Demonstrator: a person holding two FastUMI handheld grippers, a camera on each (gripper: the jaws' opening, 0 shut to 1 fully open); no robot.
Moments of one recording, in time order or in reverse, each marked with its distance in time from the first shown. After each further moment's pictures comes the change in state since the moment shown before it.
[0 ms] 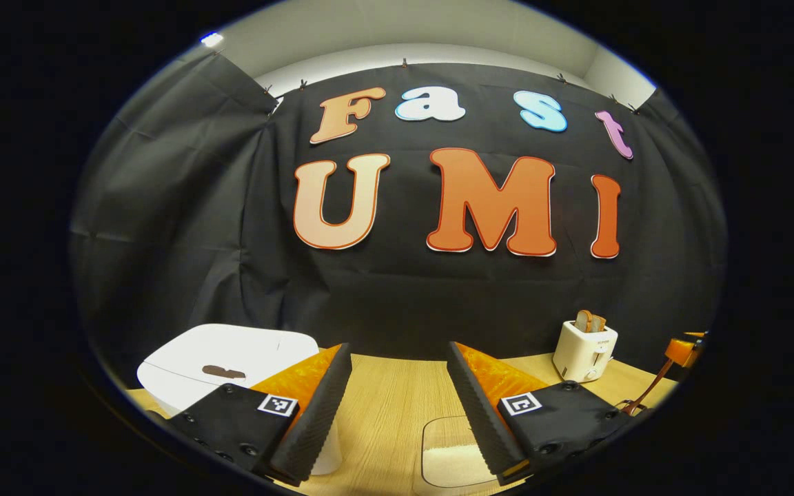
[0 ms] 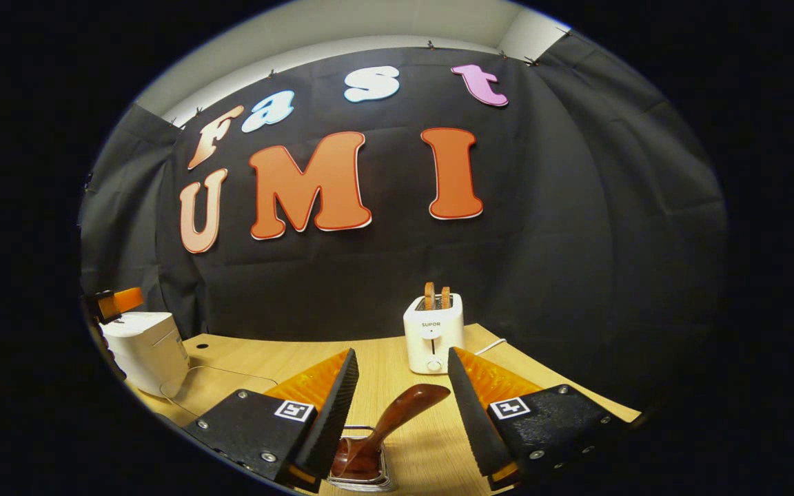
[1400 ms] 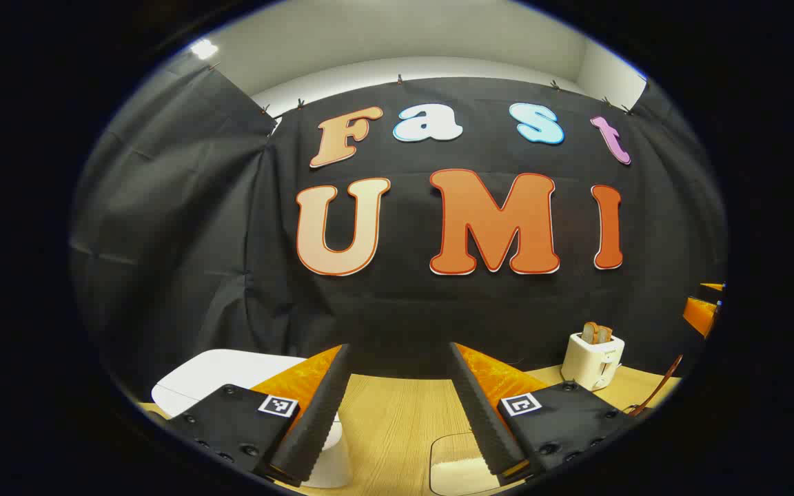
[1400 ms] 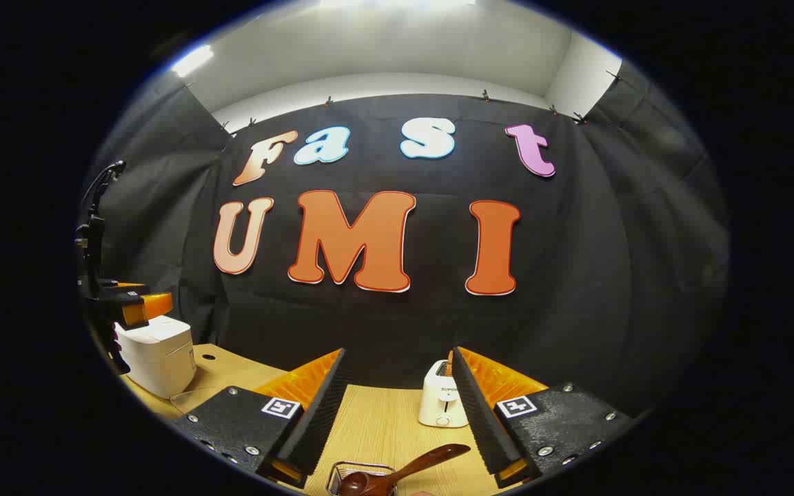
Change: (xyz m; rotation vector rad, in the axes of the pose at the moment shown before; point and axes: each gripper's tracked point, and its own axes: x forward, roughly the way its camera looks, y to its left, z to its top) left arm 0.003 0.002 0.034 0.041 -0.098 0.017; right arm -0.028 0.054 0.109 -0.158 -0.269 0.109
